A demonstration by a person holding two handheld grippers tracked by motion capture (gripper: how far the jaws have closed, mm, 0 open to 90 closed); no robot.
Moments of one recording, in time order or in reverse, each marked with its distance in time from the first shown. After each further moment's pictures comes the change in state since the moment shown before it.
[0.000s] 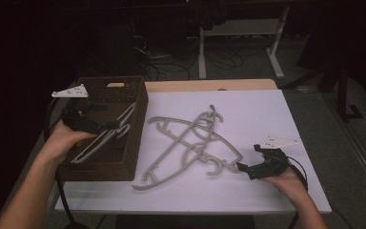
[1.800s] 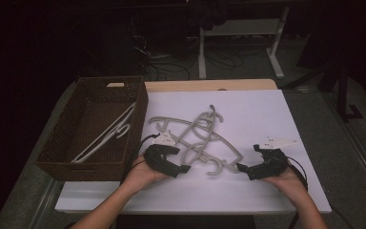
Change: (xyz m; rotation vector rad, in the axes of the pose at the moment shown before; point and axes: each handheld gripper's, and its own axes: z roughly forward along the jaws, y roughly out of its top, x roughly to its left) left arm -0.106 -0.074 0.177 0.239 -0.125 0.077; right arm 0.001 0.000 0.000 0.009 -0.003 -0.018
